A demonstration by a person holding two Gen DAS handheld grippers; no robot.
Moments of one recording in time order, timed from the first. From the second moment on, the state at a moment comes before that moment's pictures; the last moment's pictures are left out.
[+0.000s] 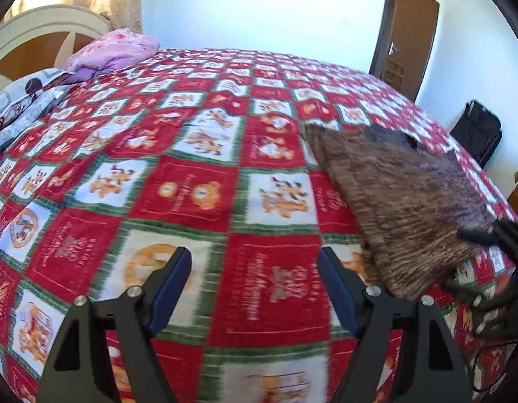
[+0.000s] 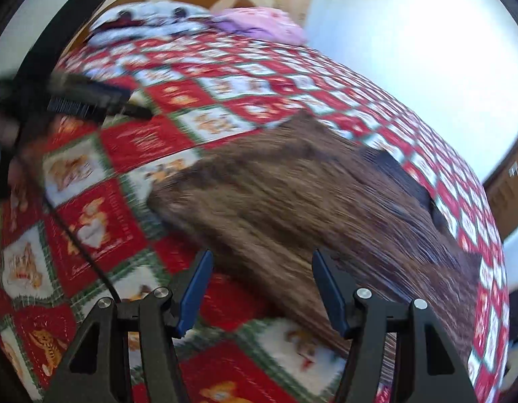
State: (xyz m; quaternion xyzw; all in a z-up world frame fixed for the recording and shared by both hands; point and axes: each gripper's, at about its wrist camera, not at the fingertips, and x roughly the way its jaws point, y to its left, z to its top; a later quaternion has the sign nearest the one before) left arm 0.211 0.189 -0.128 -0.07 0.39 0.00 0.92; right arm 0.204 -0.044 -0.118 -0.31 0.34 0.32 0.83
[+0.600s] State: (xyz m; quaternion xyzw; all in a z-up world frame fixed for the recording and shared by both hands) left arm 0.291 0.160 -0.130 -0.17 0.41 -0.16 0.88; right arm 0.202 -0.005 -0.135 -0.32 0.32 0.33 0.83
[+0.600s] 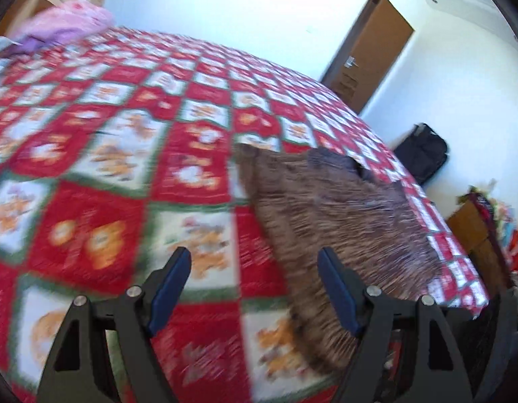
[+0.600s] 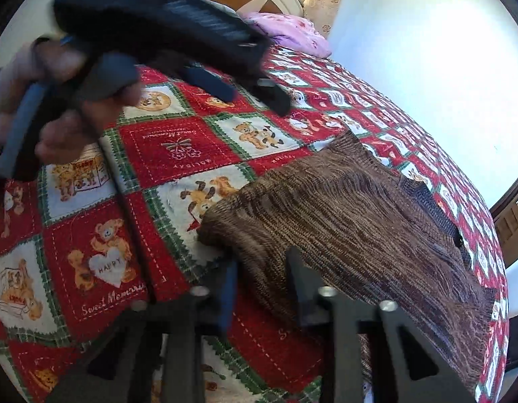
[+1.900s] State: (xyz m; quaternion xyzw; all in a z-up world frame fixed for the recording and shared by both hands) left arm 0.396 0.122 -0.120 -0.26 0.38 -0.24 0.86; right arm 0.210 -0.058 -0.101 -0.27 0.29 0.30 0.87
